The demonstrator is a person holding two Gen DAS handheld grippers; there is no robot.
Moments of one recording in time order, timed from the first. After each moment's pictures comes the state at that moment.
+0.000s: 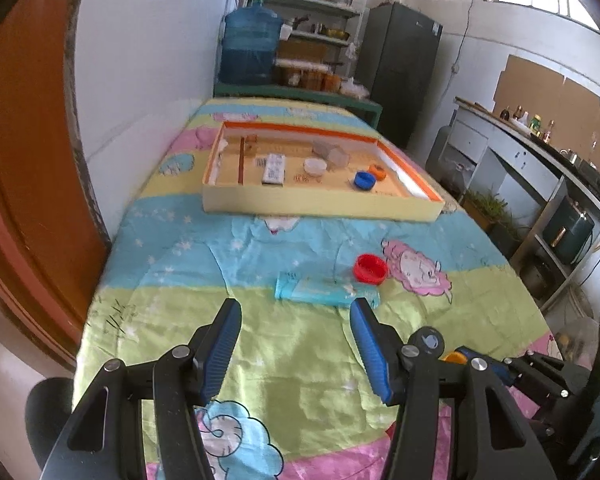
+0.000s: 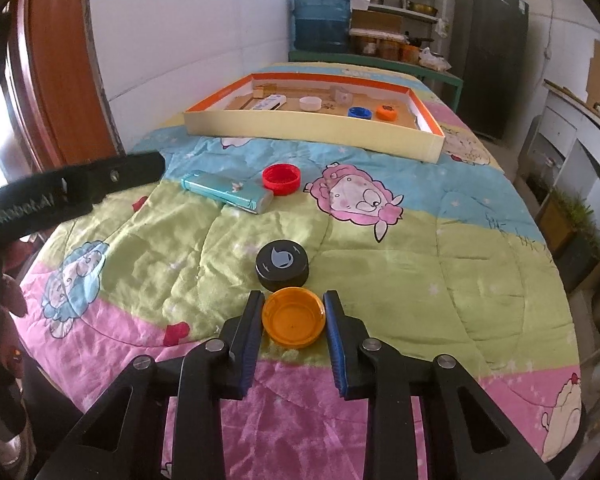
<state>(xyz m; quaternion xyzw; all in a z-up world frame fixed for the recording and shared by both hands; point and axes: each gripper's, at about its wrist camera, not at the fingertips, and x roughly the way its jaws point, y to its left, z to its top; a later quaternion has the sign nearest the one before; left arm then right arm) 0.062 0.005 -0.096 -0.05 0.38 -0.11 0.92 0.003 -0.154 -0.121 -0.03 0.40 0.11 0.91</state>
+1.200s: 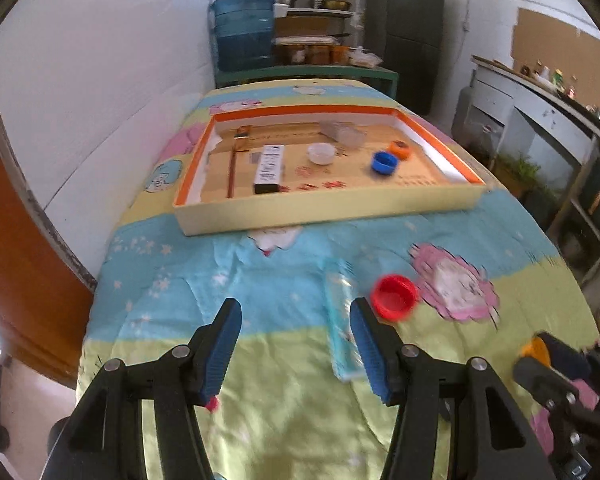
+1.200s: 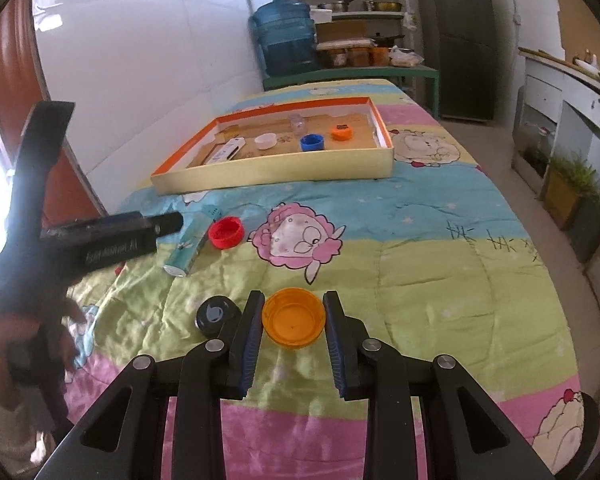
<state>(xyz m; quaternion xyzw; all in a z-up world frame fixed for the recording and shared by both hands) 0.103 -0.039 -0.105 0.04 0.41 -0.06 0.91 0.018 -0.209 -0.107 0.06 0.37 0.11 0.92</state>
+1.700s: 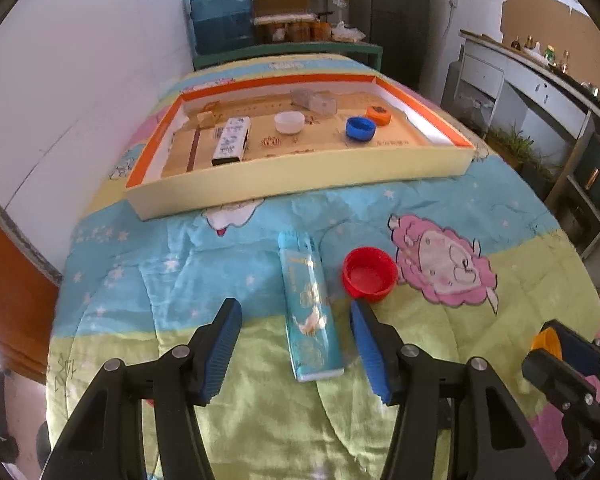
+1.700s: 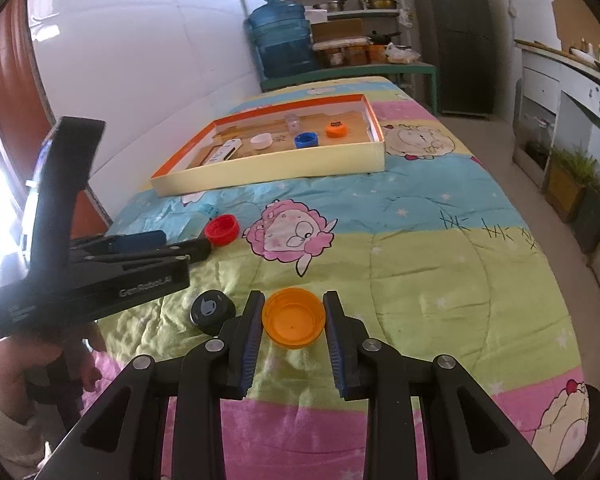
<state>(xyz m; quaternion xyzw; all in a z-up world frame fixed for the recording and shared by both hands) 0.118 -0.060 -0.126 0.05 0.44 -0.08 0.89 0.016 -0.220 -0.110 0.08 0.37 0.11 0.92</state>
